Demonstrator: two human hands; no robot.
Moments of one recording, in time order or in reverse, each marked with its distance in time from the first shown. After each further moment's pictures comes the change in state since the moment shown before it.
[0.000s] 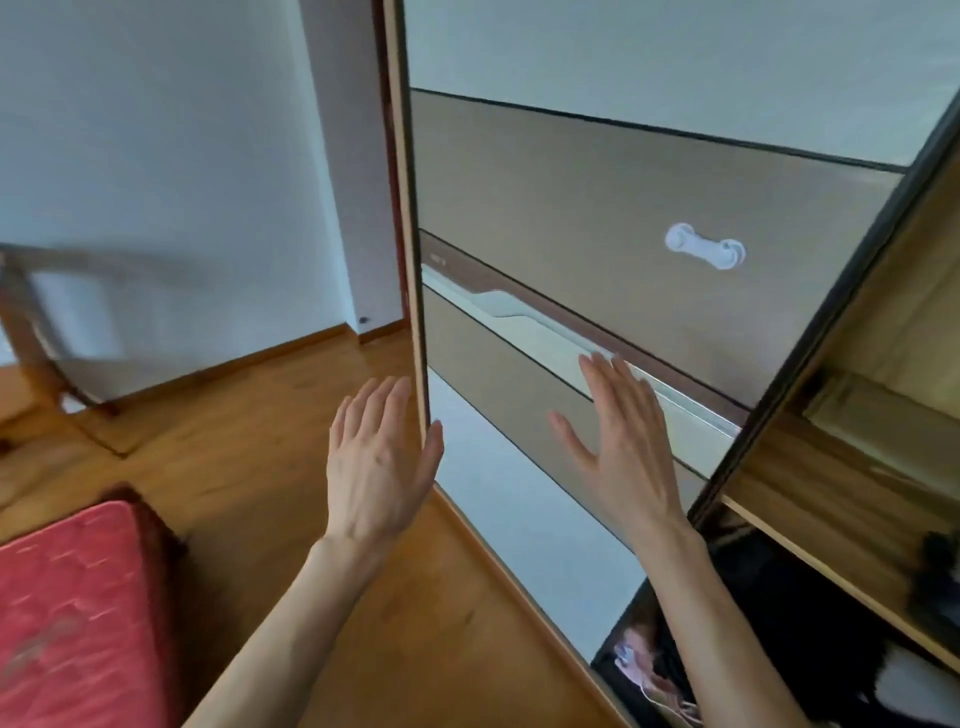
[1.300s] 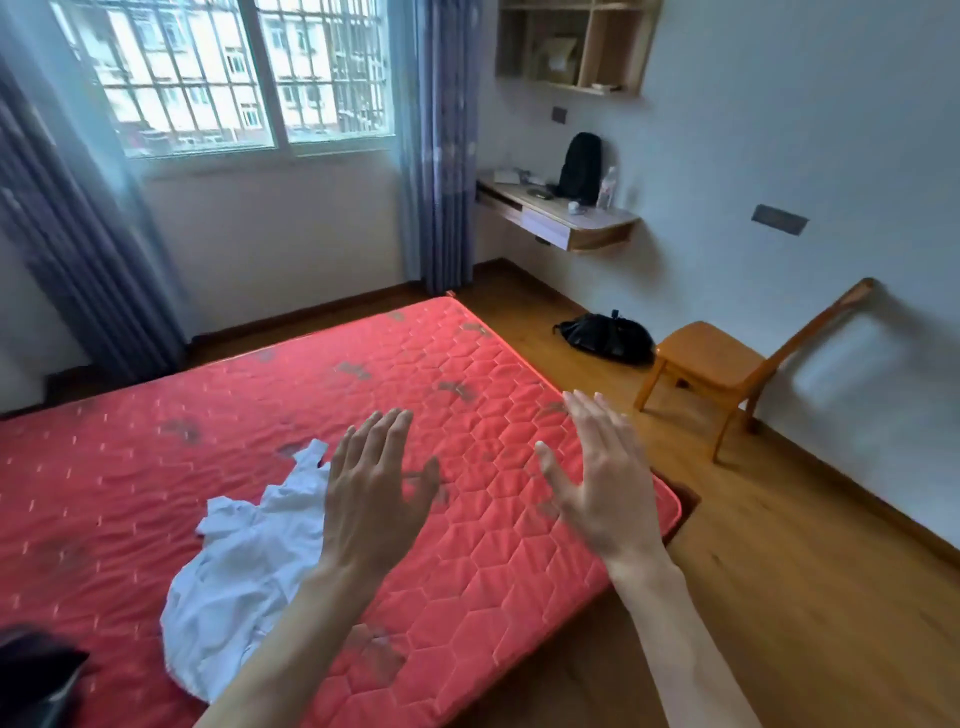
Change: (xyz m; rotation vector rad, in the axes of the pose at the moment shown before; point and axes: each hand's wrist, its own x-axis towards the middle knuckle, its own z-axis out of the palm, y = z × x) left_hand -0.199 -0.333 -0.236 0.849 0.552 -1.227; right_hand 0.024 -0.599 0.302 0.941 -0.614 -1.208
